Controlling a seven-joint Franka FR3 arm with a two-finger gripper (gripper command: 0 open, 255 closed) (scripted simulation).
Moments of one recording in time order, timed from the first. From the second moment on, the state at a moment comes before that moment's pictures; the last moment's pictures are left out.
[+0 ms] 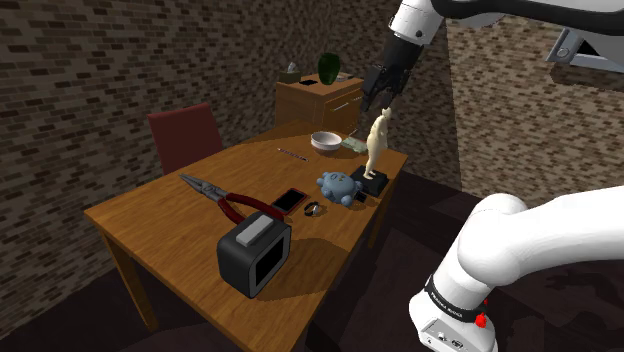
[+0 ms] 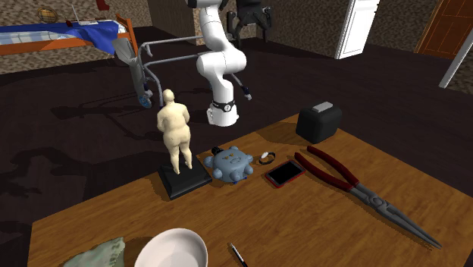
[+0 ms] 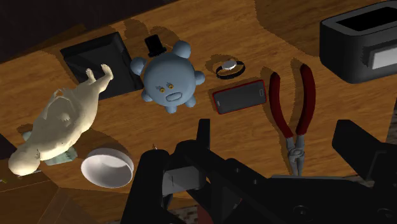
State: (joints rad) arm -0.02 -0.79 -0.06 -2.26 0.03 1.68 0.04
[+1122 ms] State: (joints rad) arm -0.04 -0.71 -0.23 -2.66 -0.11 2.11 -0.24
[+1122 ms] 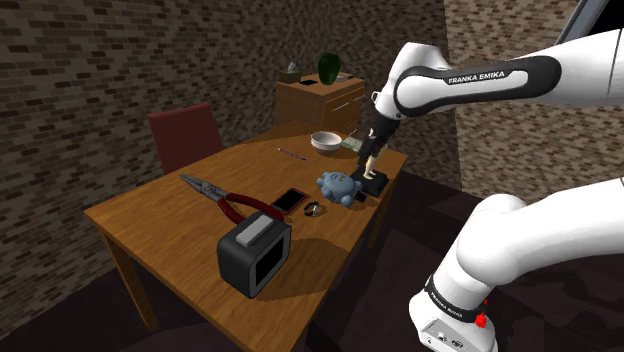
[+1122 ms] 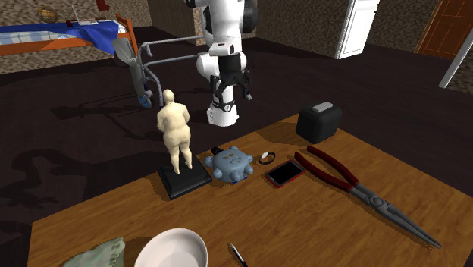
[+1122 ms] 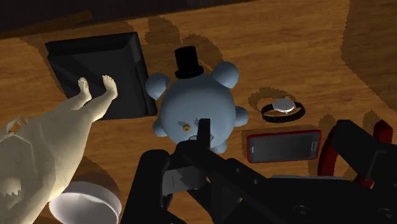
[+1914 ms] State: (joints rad) arm -0.03 -0.34 -0.43 -2.75 -0.17 2.56 -0.51
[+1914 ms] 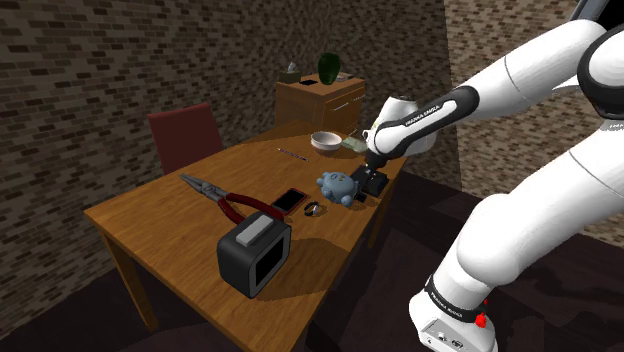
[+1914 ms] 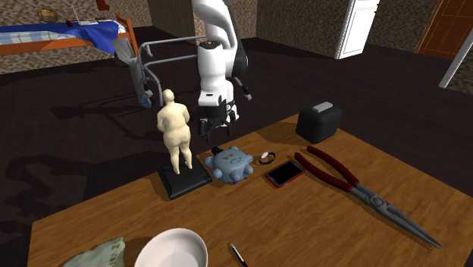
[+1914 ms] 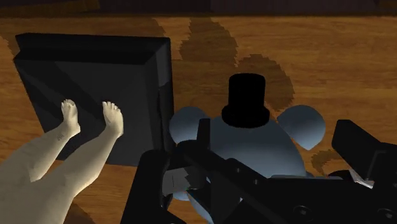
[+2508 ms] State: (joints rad) arm 0.02 -0.17 -0.50 -2.76 -0.09 2.73 -0.61
